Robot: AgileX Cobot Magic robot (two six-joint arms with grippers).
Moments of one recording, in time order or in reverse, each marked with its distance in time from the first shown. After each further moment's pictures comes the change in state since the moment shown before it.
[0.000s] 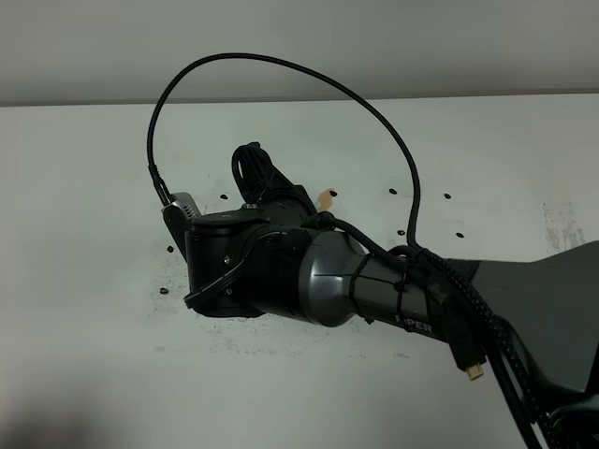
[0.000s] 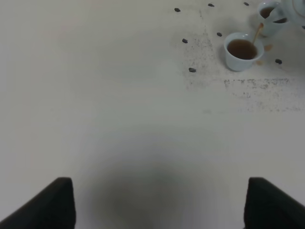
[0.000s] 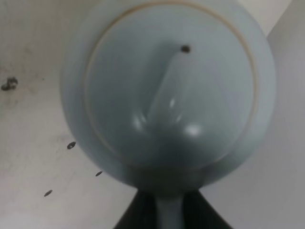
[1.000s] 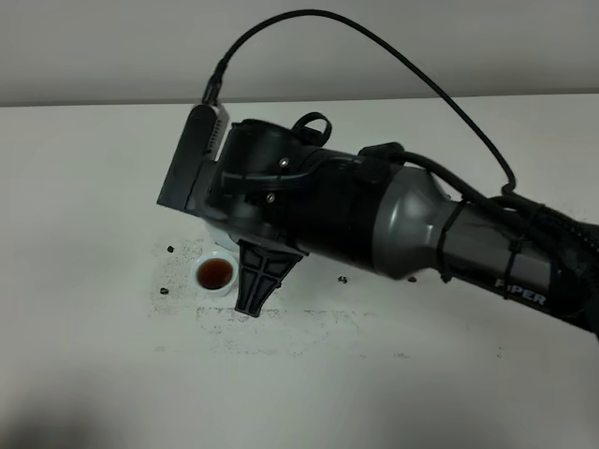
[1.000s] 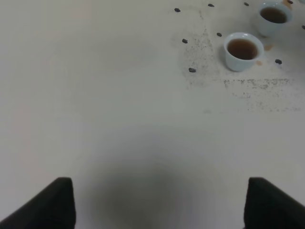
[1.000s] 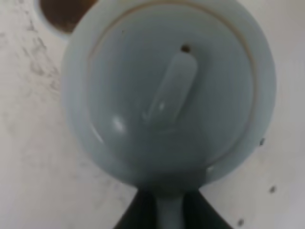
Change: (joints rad) left arm 0.000 0.000 0.000 0.000 0.000 -0.001; right arm -0.039 -0.180 -0.039 0.489 -0.023 0.440
